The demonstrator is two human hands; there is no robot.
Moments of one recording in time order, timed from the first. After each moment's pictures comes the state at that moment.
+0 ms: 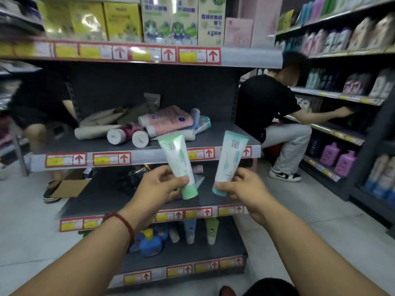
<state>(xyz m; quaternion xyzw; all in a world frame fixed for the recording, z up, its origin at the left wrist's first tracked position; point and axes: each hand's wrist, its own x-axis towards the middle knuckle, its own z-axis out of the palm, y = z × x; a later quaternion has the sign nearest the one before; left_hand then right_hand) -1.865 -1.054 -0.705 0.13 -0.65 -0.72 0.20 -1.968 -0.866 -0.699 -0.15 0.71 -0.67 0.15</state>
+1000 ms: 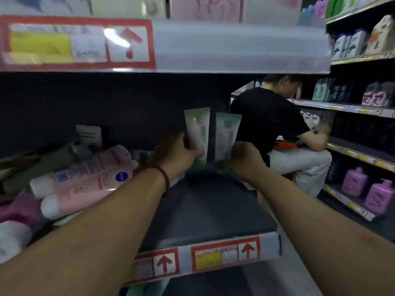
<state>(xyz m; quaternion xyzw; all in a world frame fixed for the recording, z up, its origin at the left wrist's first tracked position) -2.236 -1.103 -0.616 0.14 -0.87 -0.41 0.26 -2.348 -0.945 -0.644 -0.27 0.84 -0.47 -0.03</state>
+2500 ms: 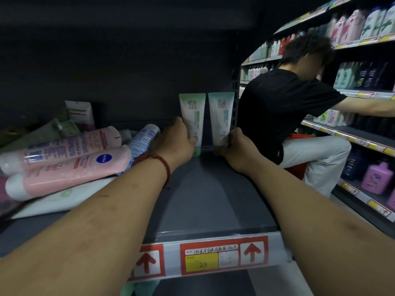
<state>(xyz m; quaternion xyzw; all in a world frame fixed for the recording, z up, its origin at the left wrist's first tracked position) -2.276 -1.119 -0.648 0.22 -0.92 -0.22 0.25 -2.380 -0.975 -0.679 -0.31 0.86 -0.41 -0.06</state>
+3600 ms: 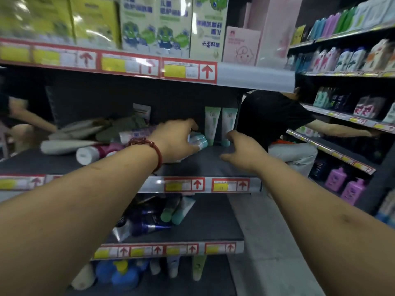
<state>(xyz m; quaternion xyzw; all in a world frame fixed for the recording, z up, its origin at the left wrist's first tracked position) -2.039 -1.086 -0.573 0.09 -0.97 -0.08 0.22 -2.148 -0.907 -0.591 -0.35 0.91 -0.19 -0.09</state>
